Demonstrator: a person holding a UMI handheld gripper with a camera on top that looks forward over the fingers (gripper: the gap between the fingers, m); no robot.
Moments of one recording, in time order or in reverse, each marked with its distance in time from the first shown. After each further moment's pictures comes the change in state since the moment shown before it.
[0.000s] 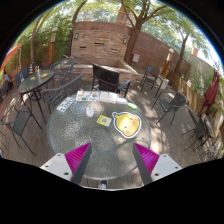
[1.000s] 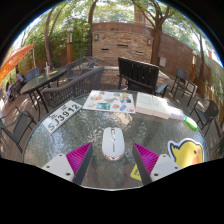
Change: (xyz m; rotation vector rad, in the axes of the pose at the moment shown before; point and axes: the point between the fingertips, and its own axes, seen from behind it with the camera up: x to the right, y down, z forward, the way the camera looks) arm -0.169 -0.083 0.421 0.088 -0.279 -0.048
